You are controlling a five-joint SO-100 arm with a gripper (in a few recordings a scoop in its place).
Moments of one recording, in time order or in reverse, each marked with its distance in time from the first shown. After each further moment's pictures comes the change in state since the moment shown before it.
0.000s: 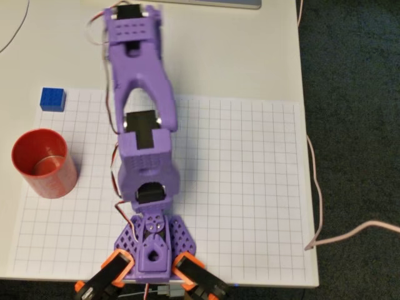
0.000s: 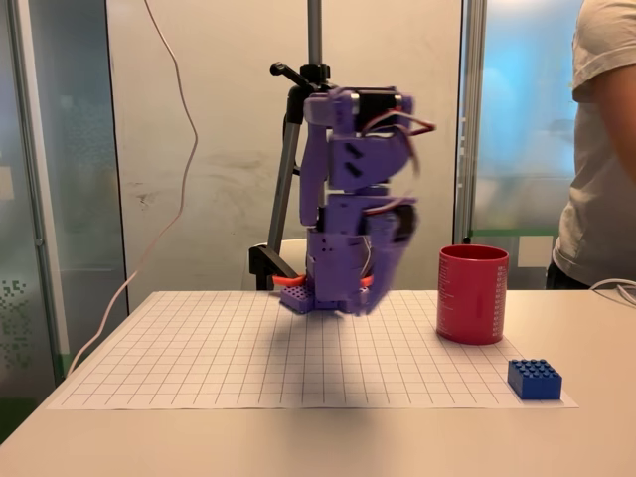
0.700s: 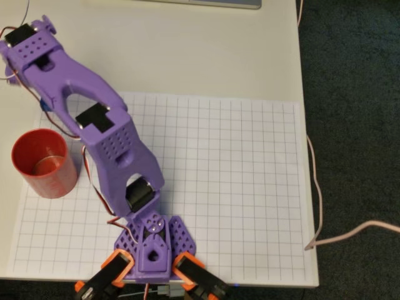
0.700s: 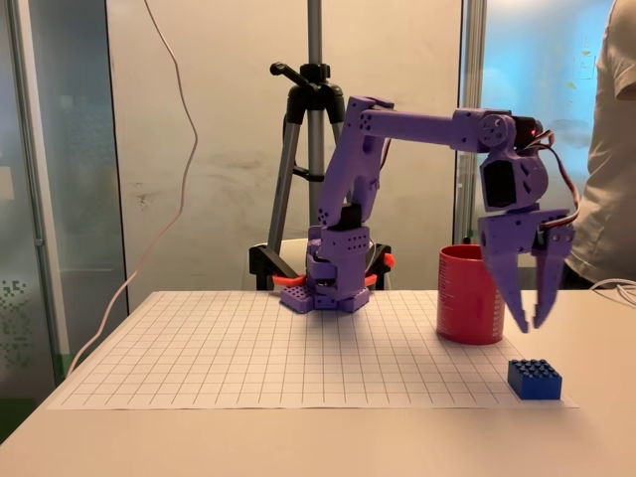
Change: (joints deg) arm -24.7 -14.5 -11.9 -14.5 5.0
